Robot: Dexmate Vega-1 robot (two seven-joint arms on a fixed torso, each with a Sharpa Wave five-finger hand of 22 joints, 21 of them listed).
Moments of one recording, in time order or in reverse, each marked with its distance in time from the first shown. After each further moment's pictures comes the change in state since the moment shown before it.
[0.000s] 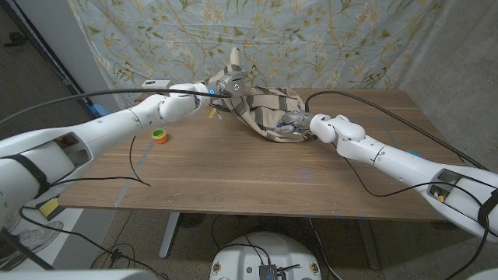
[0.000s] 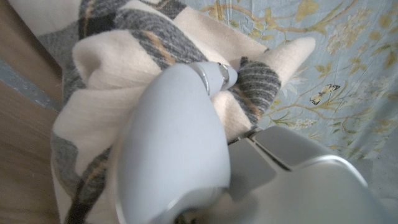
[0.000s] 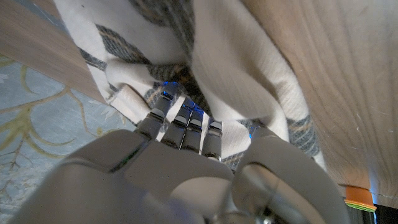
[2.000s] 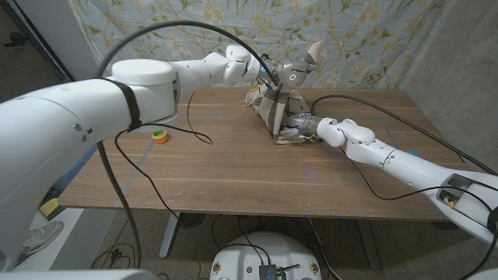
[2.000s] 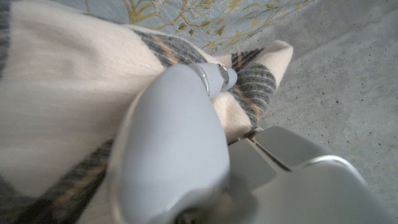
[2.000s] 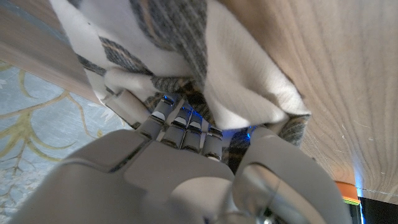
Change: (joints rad) left arm -0.429 -0.707 0.588 0.906 -0.059 0.199 0.613; left_hand -0.039 -0.005 0.003 0.016 0.001 -0.091 -0.055 -0.056 -0.114 -0.042 -0.028 -0.153 -0.120 -0.022 0.004 -0.172 -0.054 -0.009 -0.031 -0.014 -0.016; right arm -0.045 -0.042 0.058 0.010 0.006 0.082 -0.050; right_hand -0.008 -0.008 0.054 -0.007 0.000 -0.064 -0.019 -0.022 -0.143 -0.052 0.005 -0.028 0.001 -0.030 -0.002 -0.022 -0.023 -0.011 0.000 -0.030 0.002
